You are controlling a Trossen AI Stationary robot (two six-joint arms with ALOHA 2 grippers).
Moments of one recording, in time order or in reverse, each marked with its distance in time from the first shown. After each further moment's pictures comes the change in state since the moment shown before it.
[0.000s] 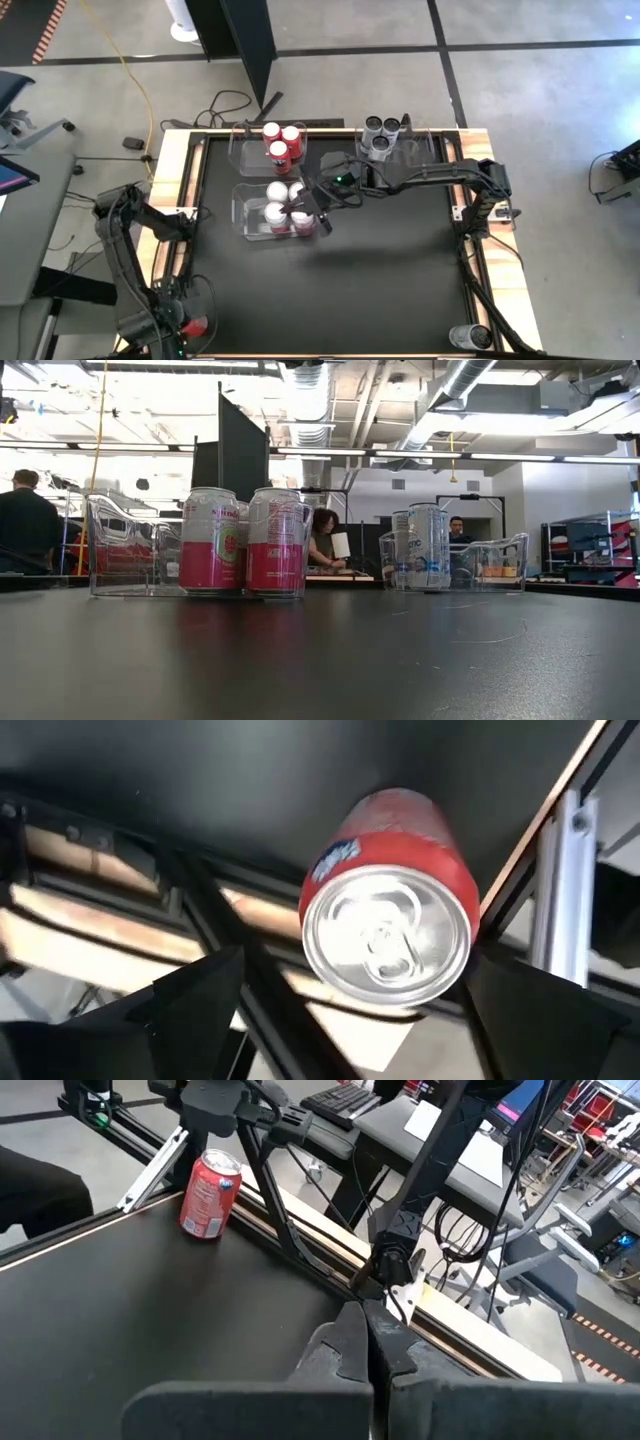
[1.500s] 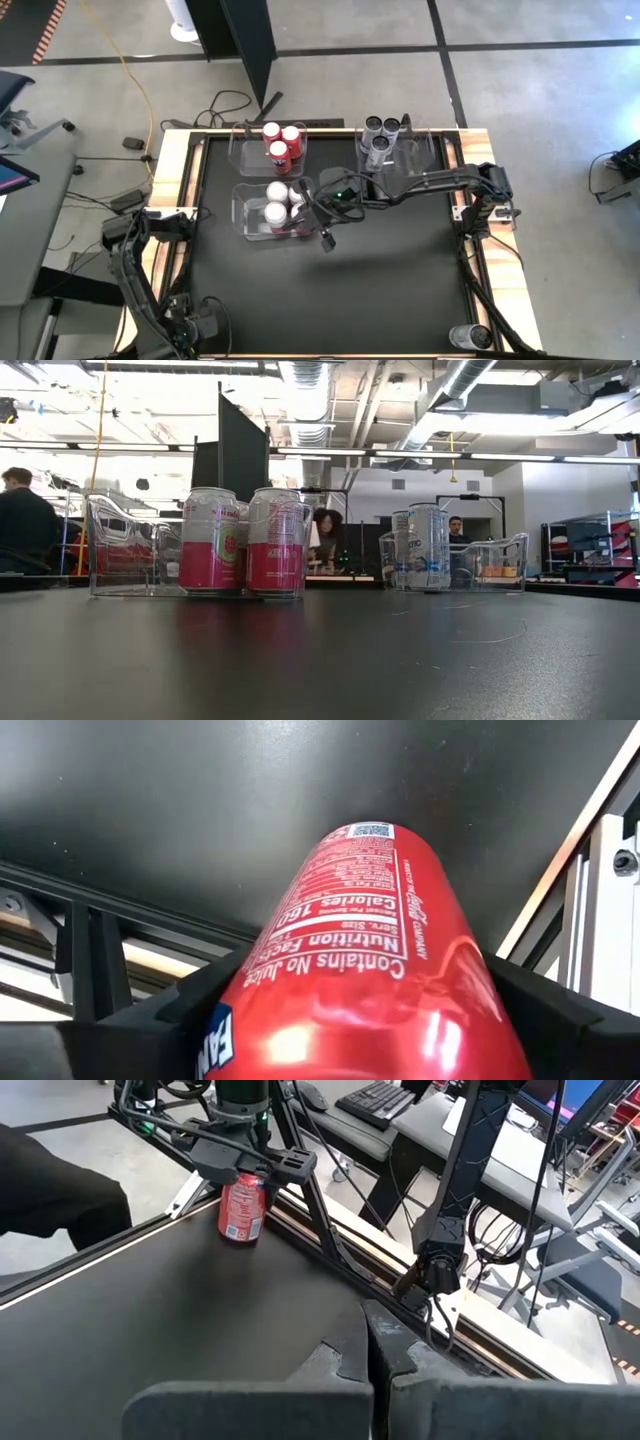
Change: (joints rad) left arm -0.020 0.231 -0.008 0.165 -0.034 0.066; right arm 0.077 0.001 0.000 -0.035 0.018 0.036
